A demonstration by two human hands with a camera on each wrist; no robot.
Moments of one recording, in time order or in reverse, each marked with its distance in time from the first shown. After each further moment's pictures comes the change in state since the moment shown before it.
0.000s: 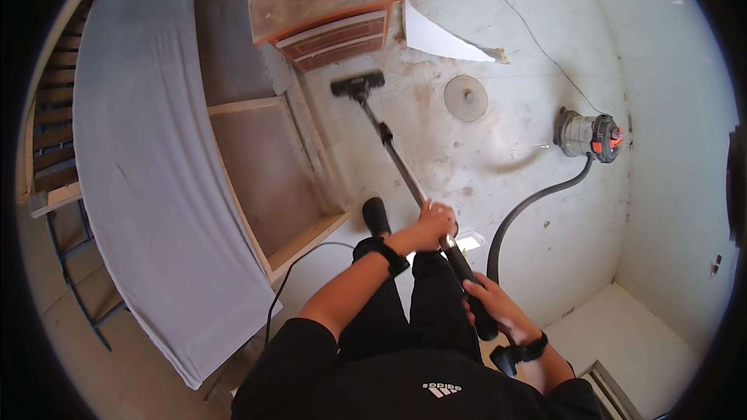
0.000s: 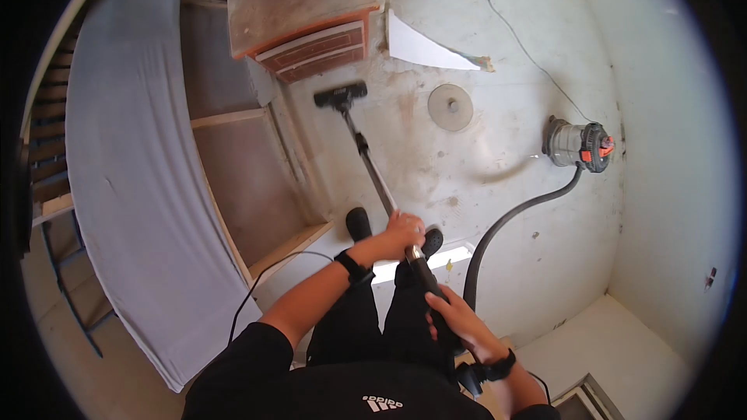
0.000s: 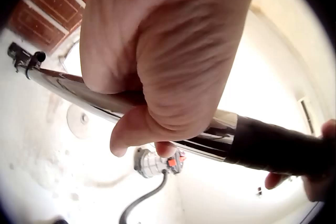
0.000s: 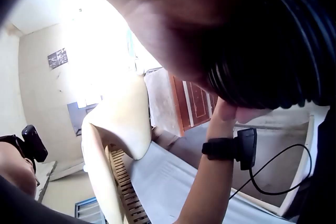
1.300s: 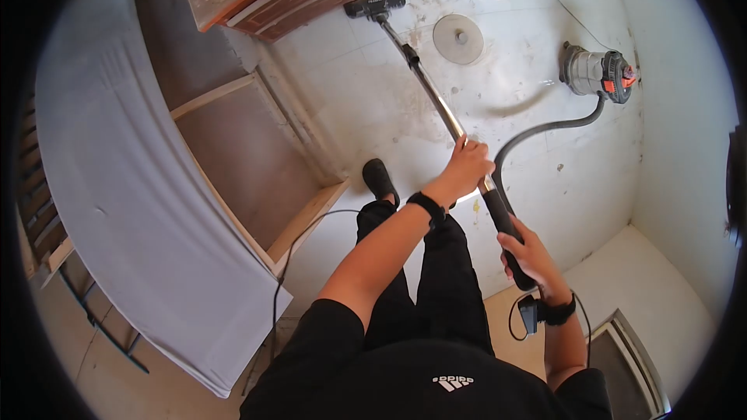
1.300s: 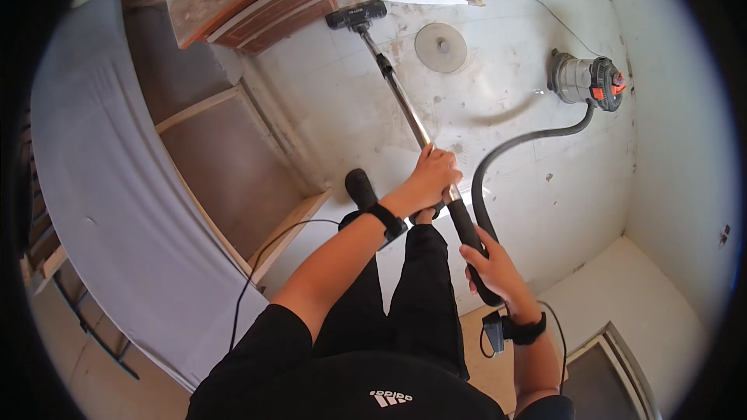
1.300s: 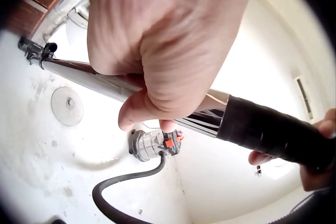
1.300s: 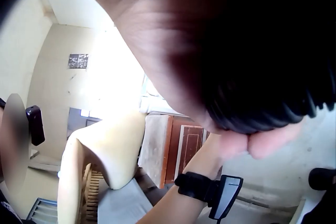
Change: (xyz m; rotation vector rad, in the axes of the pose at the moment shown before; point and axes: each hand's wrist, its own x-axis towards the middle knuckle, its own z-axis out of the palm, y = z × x) left_hand 0.086 0.007 0.025 0.038 0.192 0.068; right_hand 0.025 -0.013 -0.052 -0.102 0.249 -0.067
